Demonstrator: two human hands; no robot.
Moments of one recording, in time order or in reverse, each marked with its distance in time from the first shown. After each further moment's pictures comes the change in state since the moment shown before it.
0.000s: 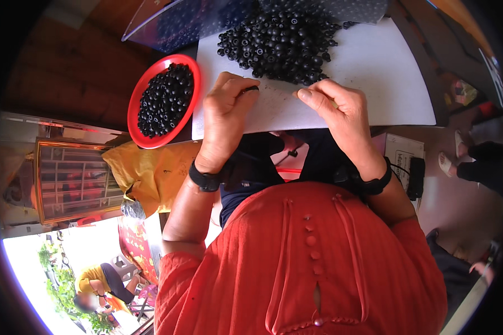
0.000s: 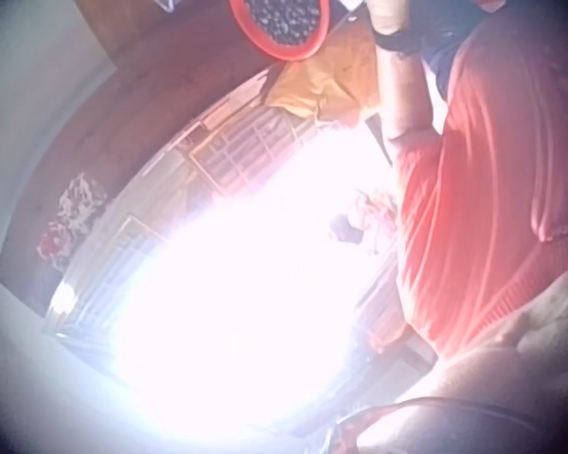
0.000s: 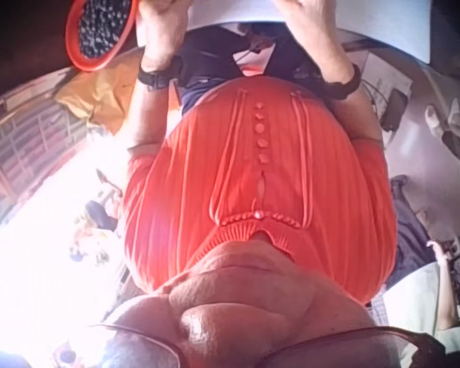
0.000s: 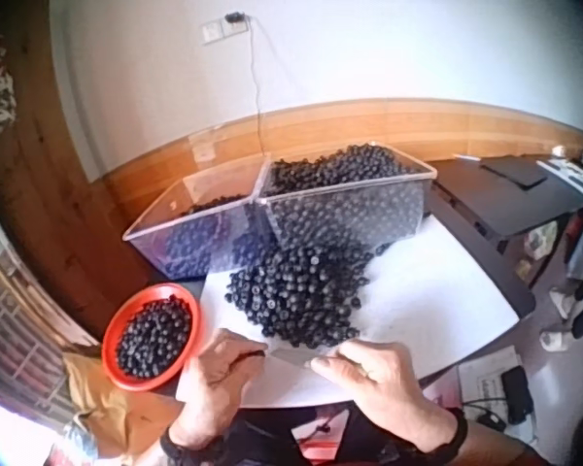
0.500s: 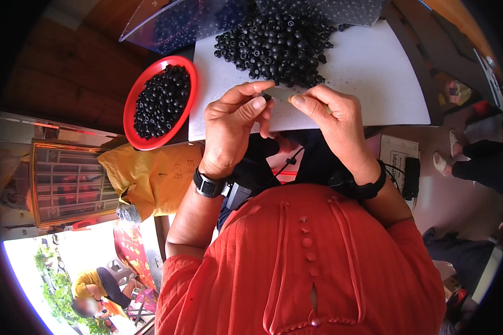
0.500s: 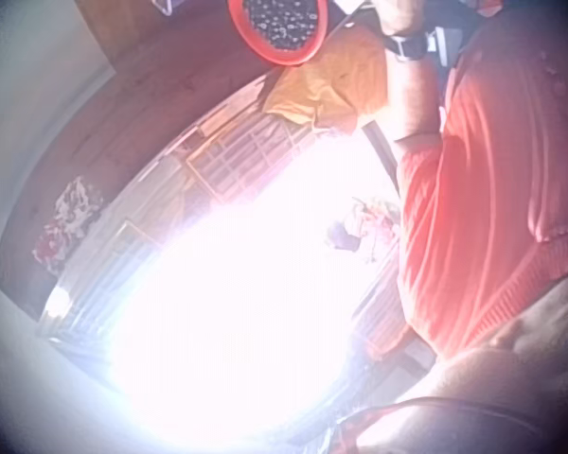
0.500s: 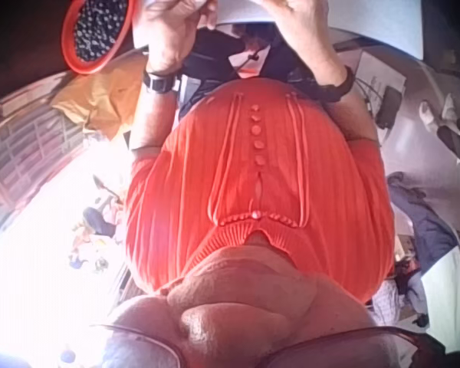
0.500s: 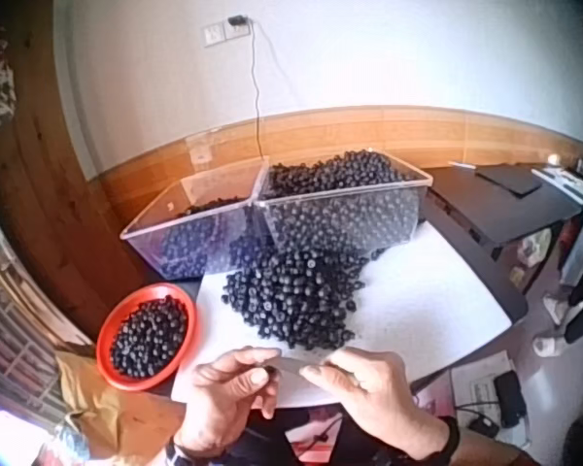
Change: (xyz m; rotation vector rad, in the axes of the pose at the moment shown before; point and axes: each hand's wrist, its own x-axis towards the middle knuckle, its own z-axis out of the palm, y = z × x) left_hand -0.016 0.011 0.009 -0.911 -0.125 -0.338; right_hand -0.007 -0.007 0.002 -0.007 -0.014 -0.002
